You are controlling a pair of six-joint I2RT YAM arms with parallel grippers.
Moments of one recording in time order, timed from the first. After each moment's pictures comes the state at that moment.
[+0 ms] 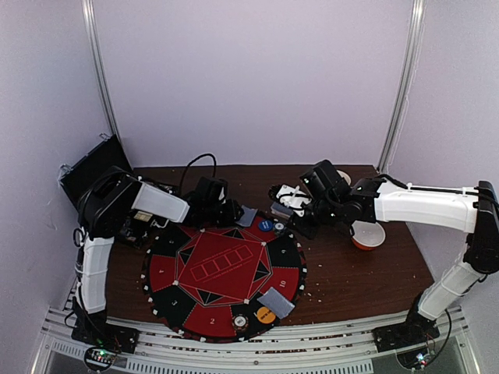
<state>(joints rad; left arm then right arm) -0.65 2.18 1.31 0.24 0.06 -0.66 0.83 1.54 1.15 -0.44 0.15 -0.29</state>
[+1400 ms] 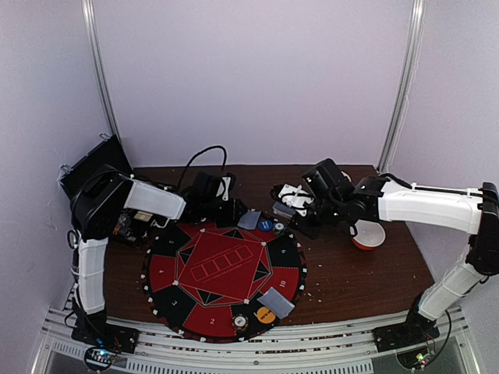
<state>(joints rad) -0.65 2.11 1.30 0.23 0.14 -0.40 0.83 1.52 1.15 -0.47 0.15 -0.29</state>
